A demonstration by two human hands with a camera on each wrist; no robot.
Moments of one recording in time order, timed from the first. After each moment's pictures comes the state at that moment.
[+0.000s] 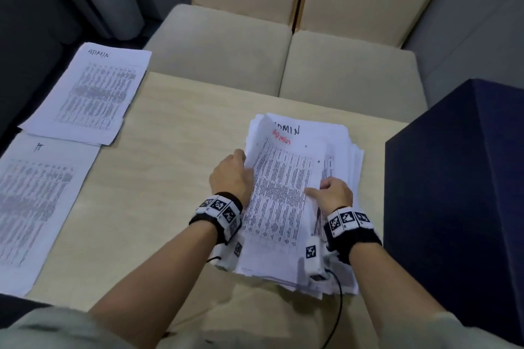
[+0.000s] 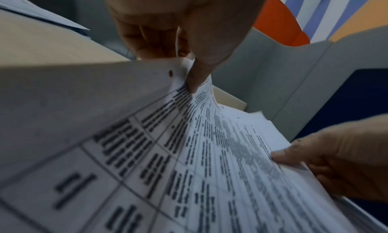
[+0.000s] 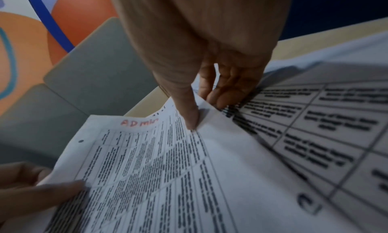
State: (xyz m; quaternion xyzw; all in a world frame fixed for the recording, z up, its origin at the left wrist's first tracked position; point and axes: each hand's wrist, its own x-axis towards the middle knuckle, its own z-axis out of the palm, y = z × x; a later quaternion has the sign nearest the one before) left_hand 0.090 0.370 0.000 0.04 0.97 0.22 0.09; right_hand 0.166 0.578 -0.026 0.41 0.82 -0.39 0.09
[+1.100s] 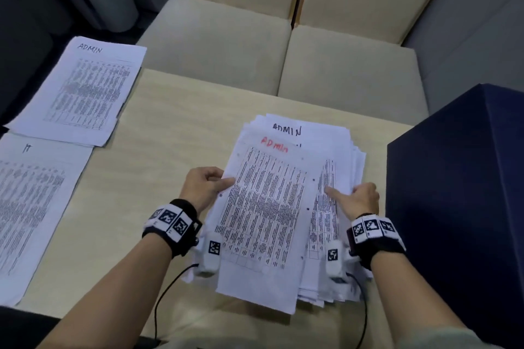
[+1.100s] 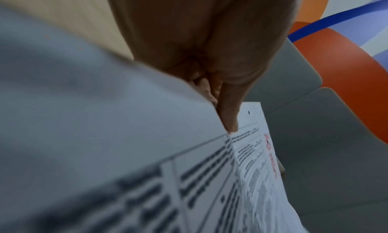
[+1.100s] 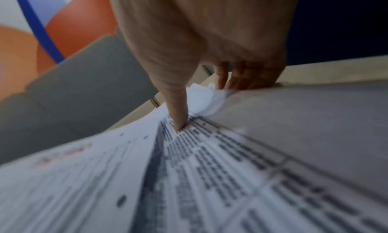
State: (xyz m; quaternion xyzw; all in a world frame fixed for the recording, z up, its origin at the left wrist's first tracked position) left_hand 0.081 0.309 -0.011 -0.11 0.75 0.61 0.24; right_hand 0.173 0.619 -0.017 0.50 0.78 -0.35 0.10
